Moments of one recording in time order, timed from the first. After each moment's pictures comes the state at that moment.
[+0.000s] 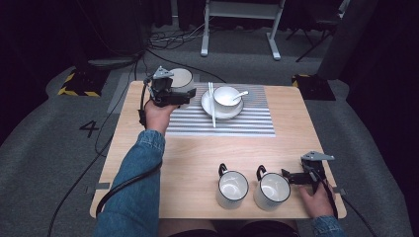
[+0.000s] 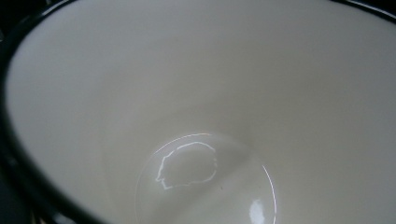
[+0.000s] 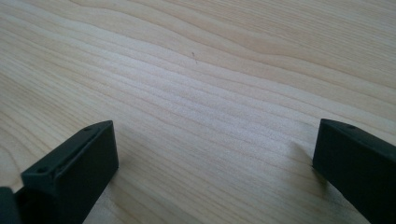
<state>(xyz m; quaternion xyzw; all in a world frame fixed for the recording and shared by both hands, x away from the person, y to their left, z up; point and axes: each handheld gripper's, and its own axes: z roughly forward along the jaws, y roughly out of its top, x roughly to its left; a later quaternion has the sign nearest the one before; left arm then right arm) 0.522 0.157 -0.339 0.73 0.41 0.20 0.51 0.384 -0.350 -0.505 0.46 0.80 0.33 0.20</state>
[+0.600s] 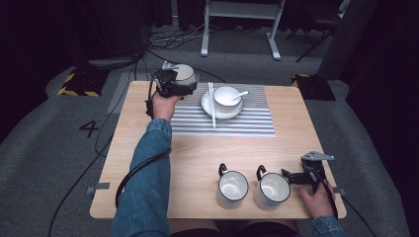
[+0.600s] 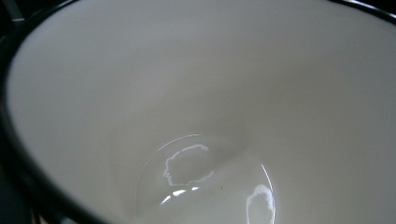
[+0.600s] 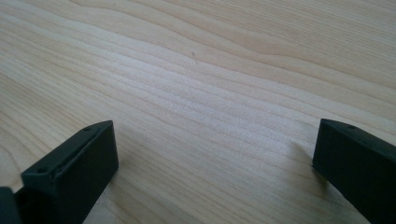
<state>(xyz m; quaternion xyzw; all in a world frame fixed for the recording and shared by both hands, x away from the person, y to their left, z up) 0.577 0.151 -0.364 0.73 0.45 0.21 0.47 0.384 -0.350 -0.505 0.46 0.80 0.33 0.20</state>
